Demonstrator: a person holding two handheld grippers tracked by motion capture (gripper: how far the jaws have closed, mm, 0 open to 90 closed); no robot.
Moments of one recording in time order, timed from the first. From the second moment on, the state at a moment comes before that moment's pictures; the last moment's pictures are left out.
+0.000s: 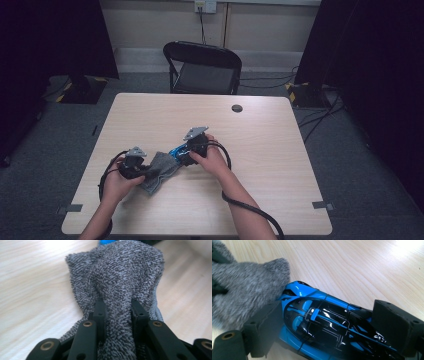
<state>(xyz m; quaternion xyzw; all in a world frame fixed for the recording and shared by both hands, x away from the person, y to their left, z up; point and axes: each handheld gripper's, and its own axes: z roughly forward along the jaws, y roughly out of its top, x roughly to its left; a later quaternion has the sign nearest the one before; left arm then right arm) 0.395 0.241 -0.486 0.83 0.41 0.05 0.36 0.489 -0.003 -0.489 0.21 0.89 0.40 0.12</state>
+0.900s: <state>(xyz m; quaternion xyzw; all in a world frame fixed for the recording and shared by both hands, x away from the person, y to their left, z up) 0.367 0.191 -0.465 0.88 0.31 0.00 0.36 0.490 -0.002 -0.487 0.21 0.89 0.39 0.11</state>
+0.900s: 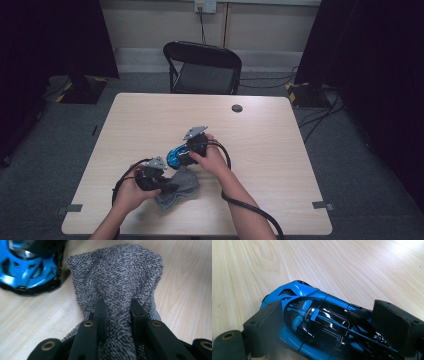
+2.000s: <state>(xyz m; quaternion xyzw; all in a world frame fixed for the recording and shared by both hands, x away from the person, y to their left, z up) 0.410 0.265 -0.482 0.81 0.47 0.13 0.32 0.489 -0.002 -0.488 0.21 0.89 0.40 0.11</state>
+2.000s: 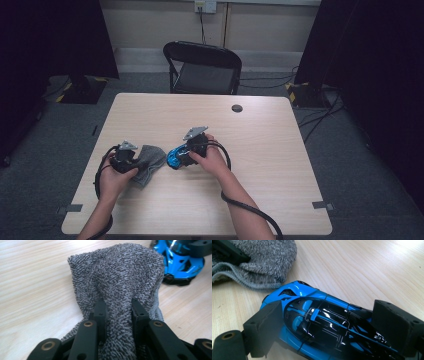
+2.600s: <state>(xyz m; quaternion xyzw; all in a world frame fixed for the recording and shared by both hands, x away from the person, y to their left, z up) 0.398 0.238 -0.480 0.85 0.40 0.06 0.33 0.488 -0.002 -0.489 0.21 0.88 0.40 0.12</state>
